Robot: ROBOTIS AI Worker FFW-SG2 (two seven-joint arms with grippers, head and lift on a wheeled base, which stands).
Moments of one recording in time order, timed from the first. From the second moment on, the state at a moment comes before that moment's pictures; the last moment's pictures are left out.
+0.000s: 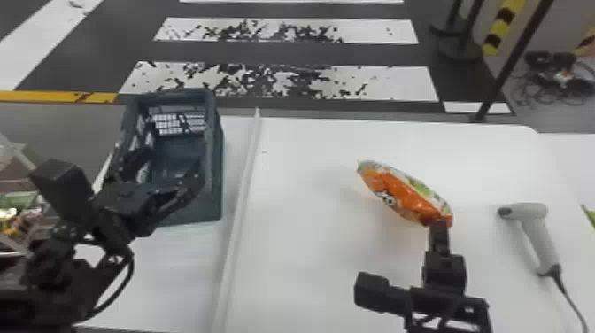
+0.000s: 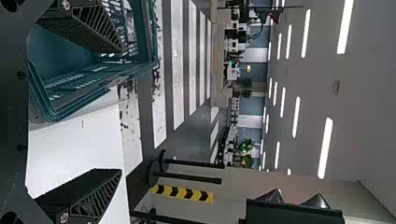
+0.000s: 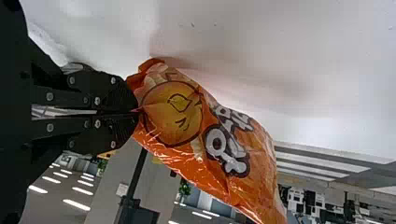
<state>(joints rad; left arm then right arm) 0.45 0.23 0.17 -2.09 0.28 0.22 -0.29 0.13 -0.43 0.93 -1.77 1.38 1.21 0.26</state>
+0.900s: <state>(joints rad) 0.45 0.23 0.17 -2.09 0.28 0.22 -0.30 0.23 -0.44 0.52 -2.23 0.59 1.08 0.45</state>
